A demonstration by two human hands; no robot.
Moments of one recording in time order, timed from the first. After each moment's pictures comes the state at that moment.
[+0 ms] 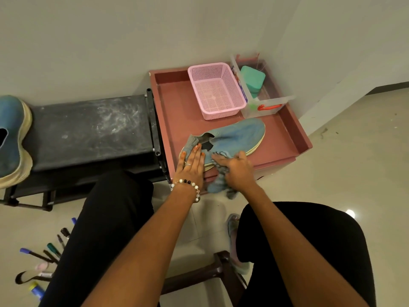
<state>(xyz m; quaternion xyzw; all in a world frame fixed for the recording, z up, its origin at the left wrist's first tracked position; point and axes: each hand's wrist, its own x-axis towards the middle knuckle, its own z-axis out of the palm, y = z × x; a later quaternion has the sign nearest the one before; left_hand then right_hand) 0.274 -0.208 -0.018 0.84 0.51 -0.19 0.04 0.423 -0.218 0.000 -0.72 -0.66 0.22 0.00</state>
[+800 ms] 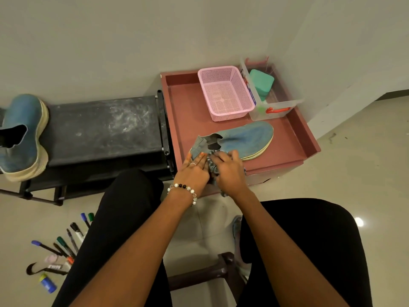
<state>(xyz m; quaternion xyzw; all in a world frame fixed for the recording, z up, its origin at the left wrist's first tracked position) 0.255 -0.208 0.002 0.87 0.46 -0.13 0.07 0.387 -0.218 -0.020 -0.65 -0.75 0.09 0.10</state>
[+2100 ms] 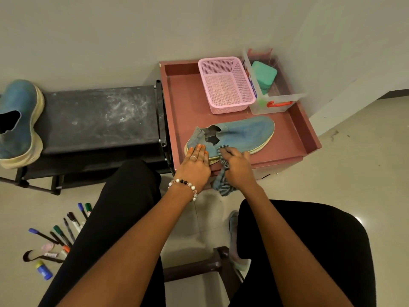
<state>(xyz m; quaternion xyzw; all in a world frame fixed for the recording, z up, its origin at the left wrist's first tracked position) 0.268 -0.217 -0.013 0.87 0.48 -0.13 0.01 0.417 -0.216 -0.034 -0.69 -0.71 0.15 0.02</state>
